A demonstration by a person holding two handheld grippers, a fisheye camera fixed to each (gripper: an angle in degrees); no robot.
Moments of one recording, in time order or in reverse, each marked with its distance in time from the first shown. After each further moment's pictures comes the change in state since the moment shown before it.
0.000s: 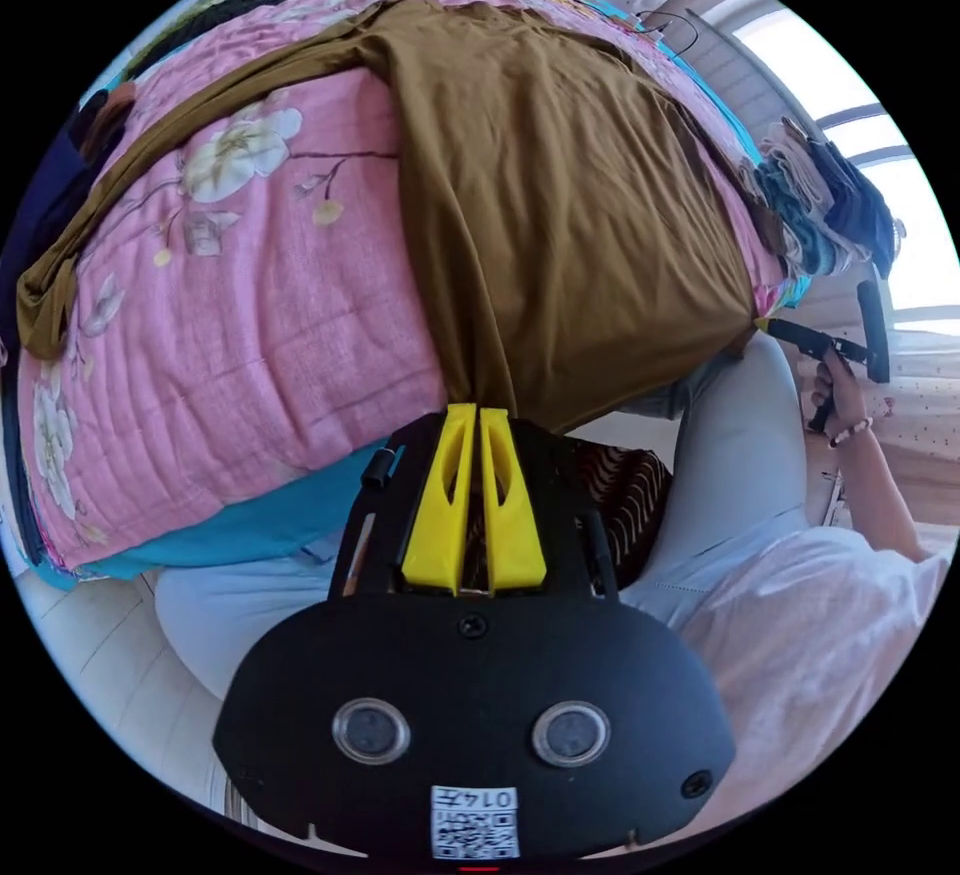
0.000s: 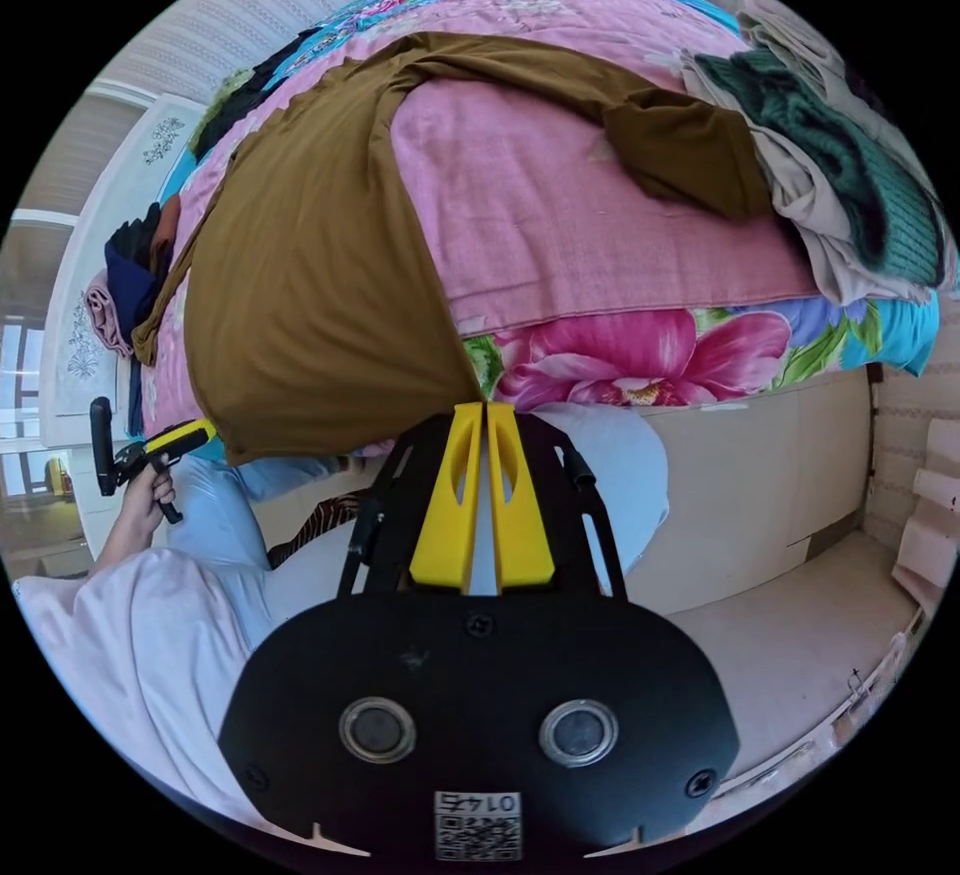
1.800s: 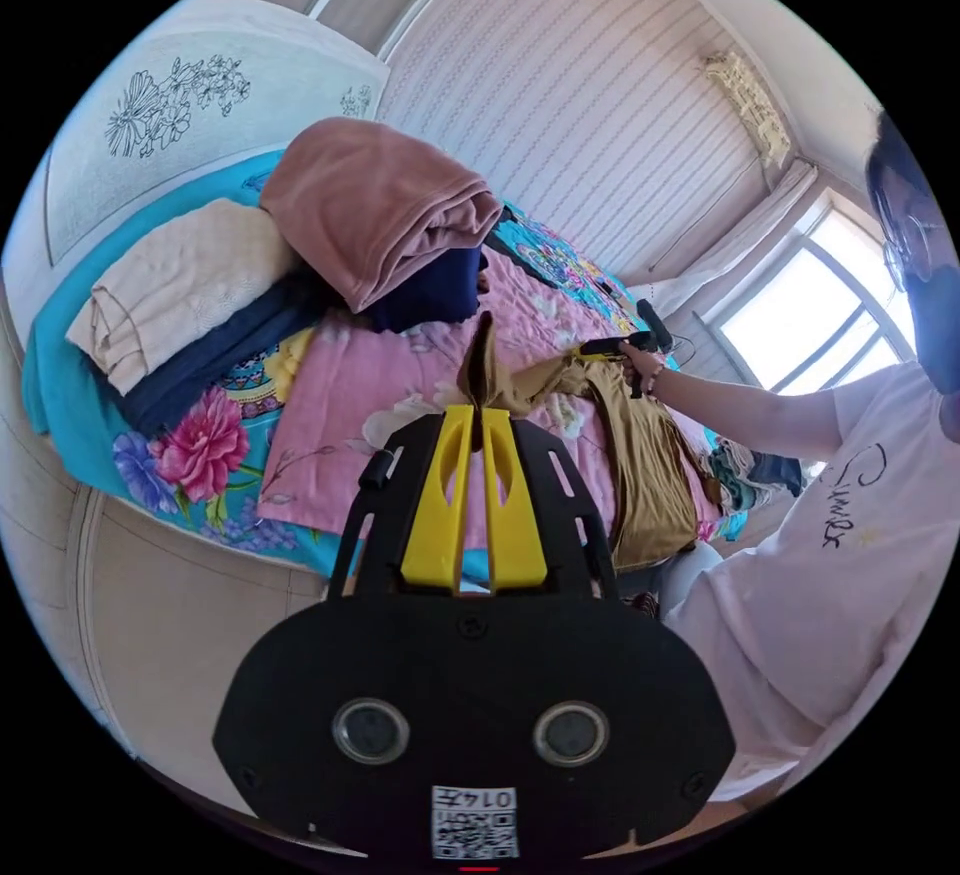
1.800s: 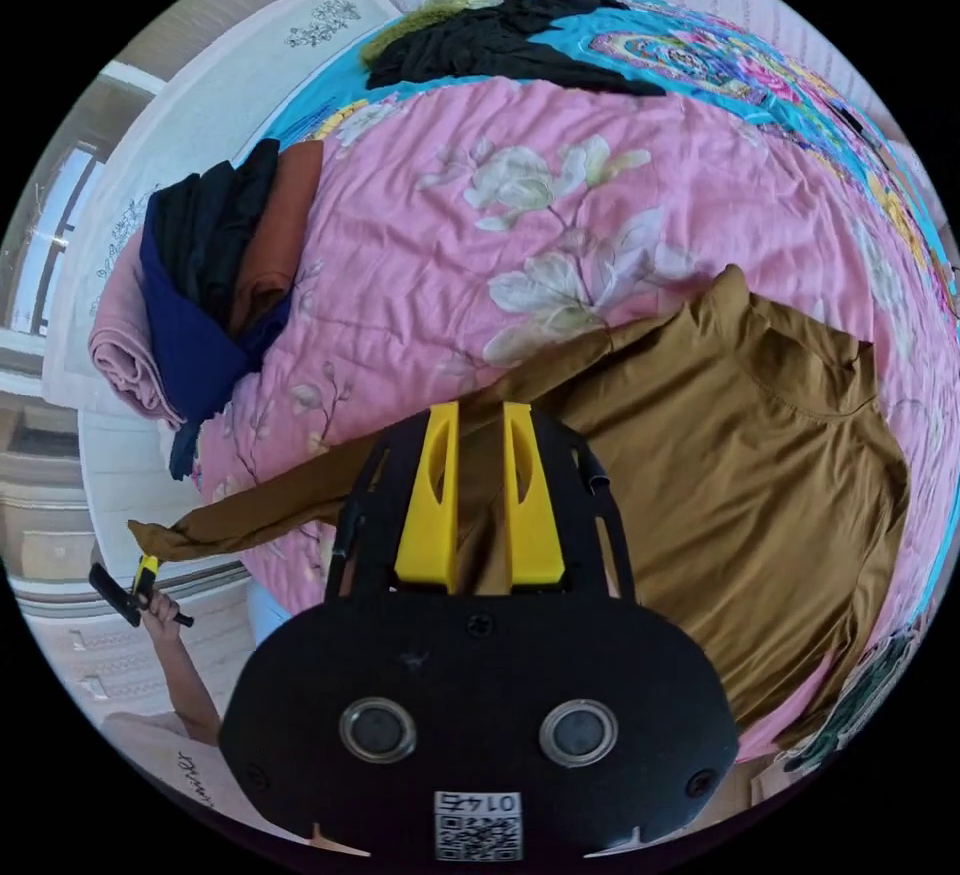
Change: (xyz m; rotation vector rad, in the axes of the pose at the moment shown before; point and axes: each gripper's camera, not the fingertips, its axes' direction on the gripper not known) left arm -0.336 0.370 -0.458 0.751 0.137 -0.348; right arm -0.590 -0.452 0.205 -0.040 -0.145 -0.404
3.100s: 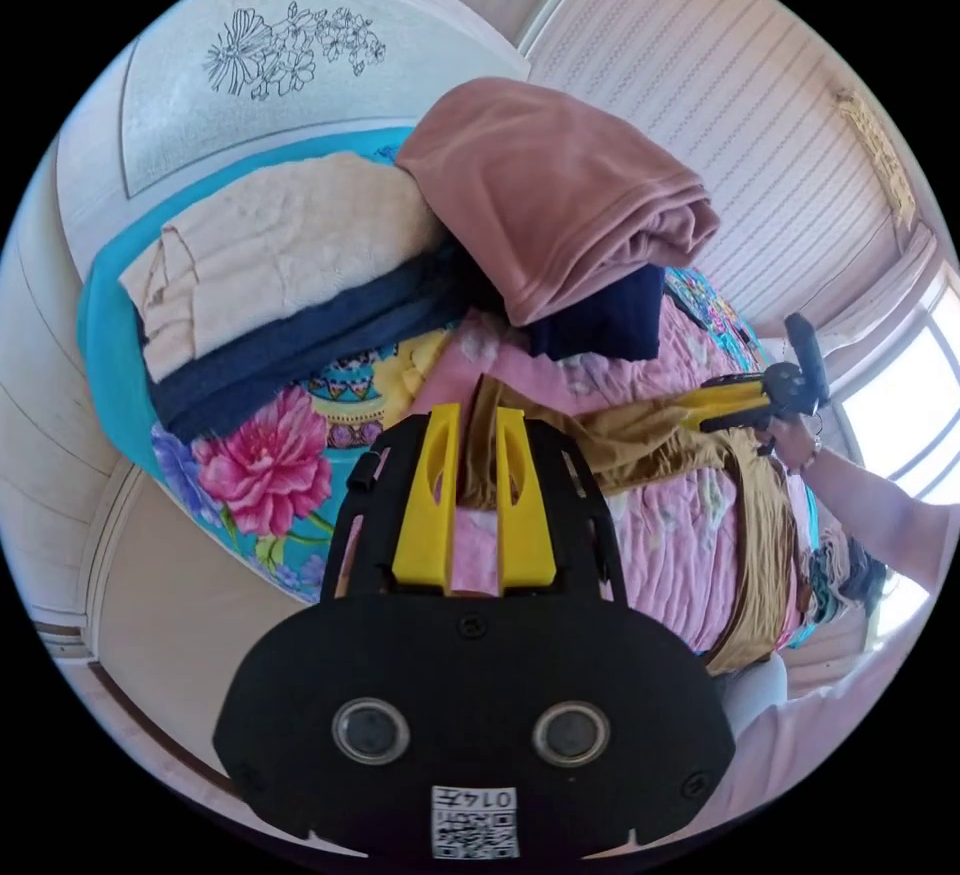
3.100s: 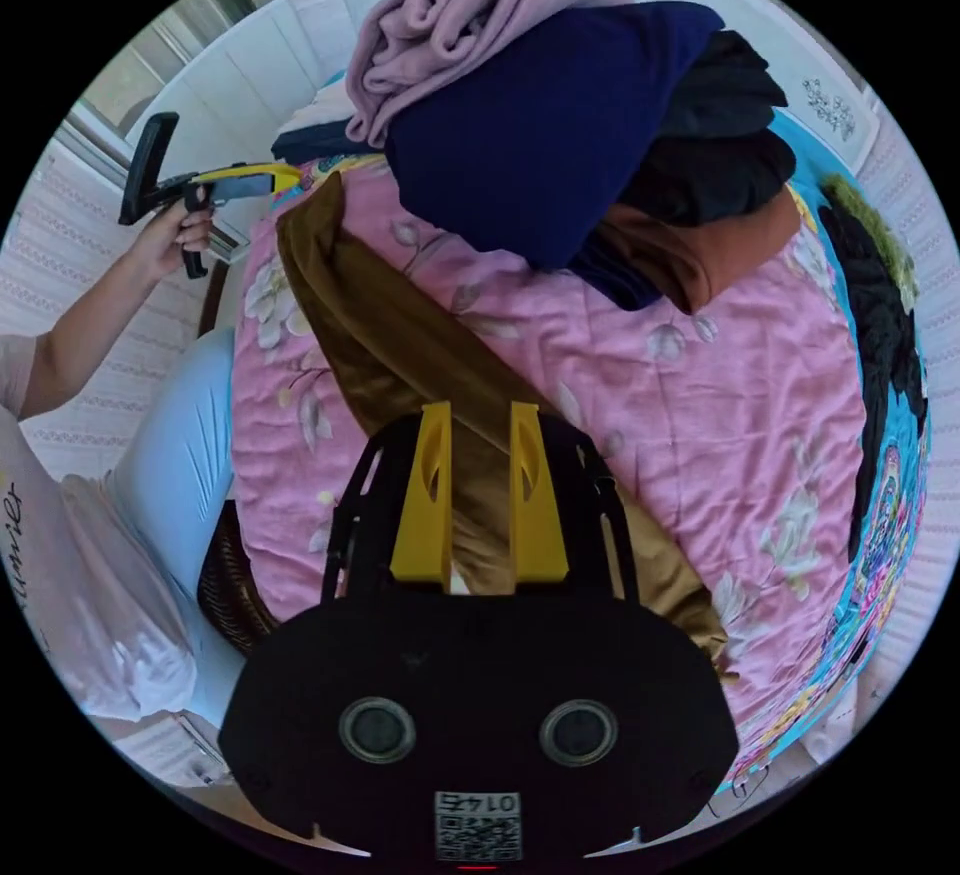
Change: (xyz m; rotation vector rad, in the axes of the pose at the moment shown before) left arm -0.087 -0.091 0.097 0.064 -0.335 -0.183; right arm -0.240 0.038 0.138 -0.221 0.161 -1.093
